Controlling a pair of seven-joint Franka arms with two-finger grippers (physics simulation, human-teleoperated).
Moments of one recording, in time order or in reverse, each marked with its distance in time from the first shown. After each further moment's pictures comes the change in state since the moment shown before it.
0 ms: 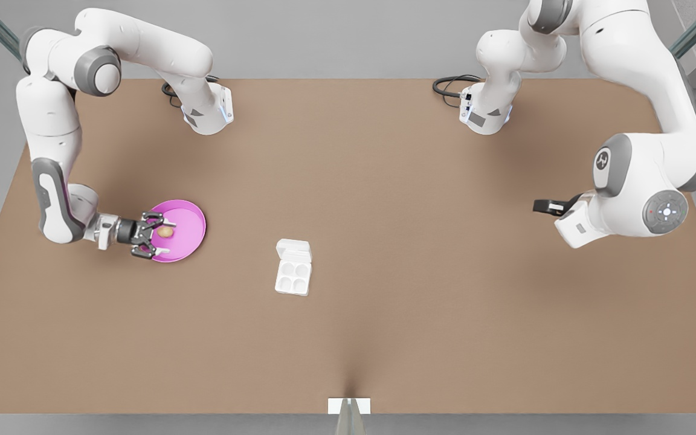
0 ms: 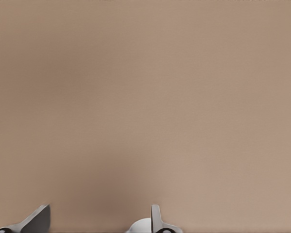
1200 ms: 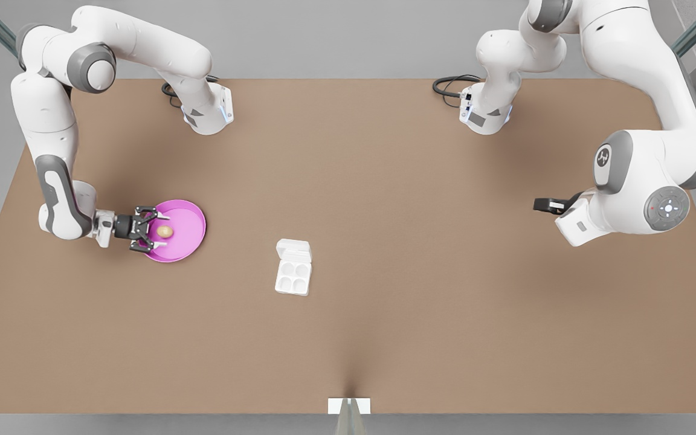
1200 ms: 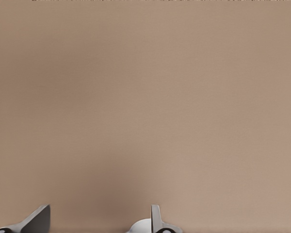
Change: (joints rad) left arm 0.001 -0.007 -0.002 0.002 0.001 0.001 0.001; right arm -0.071 -0.015 0.049 -0.019 -0.224 0.156 0.163
